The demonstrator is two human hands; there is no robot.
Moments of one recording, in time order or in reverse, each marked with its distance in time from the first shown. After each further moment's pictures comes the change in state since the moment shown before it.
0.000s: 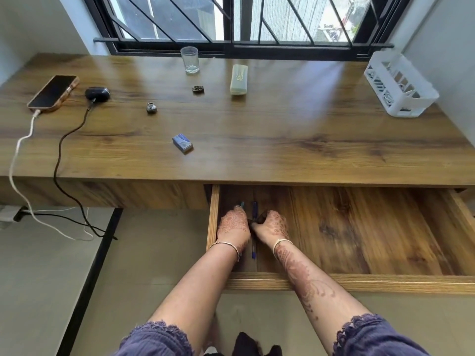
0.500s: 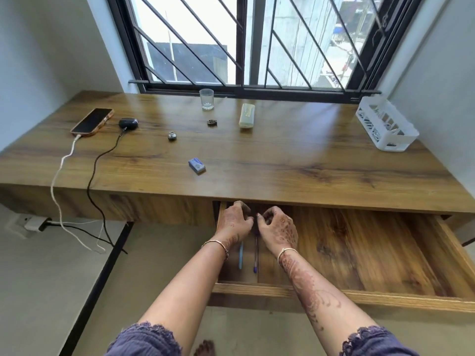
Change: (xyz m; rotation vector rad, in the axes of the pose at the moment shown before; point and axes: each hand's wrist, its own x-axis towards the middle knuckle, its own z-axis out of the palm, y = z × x) left_hand -0.017 0.004 -0.055 -0.328 0.167 0.131; right_hand -0.035 -0.029 -0.042 0.027 0.317 -0.295
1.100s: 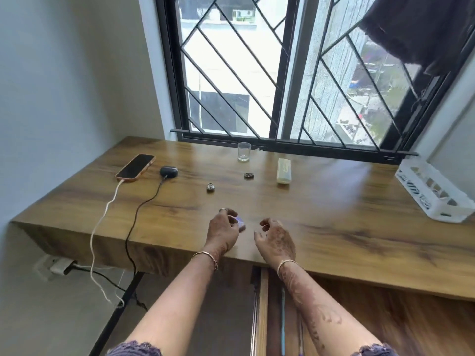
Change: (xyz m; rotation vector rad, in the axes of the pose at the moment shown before) left_hand 0.089 -0.048 -0.136 -0.210 0.298 -0.017; right_hand 0.072 -0.133 0.051 -0.040 -0.082 -0.221
